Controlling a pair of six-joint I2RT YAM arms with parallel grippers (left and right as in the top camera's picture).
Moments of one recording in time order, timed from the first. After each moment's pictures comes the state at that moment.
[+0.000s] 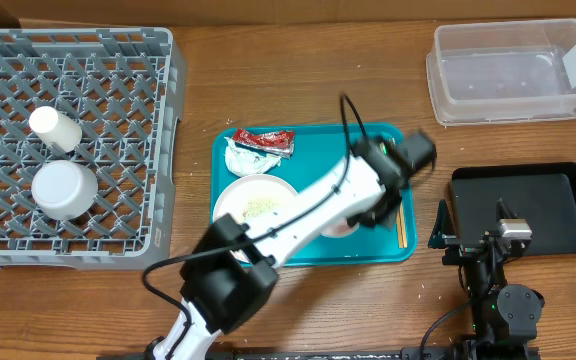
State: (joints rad) left arm -0.90 2.13 1.93 -1.29 0.04 -0.54; right arm -0.02 0.01 0.02 -0.04 -0.03 0.10
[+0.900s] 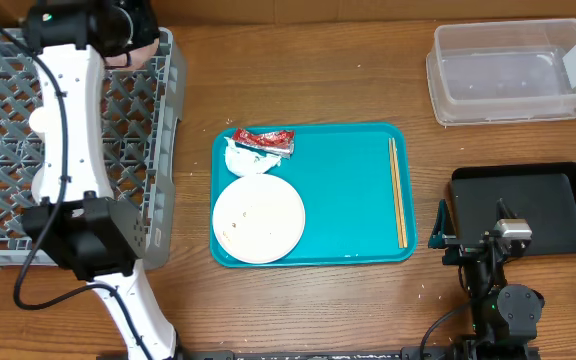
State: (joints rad) left arm 0.14 2.13 2.29 -0.97 0.37 -0.17; right arm -0.02 0.01 0.02 -0.04 -0.03 0.10
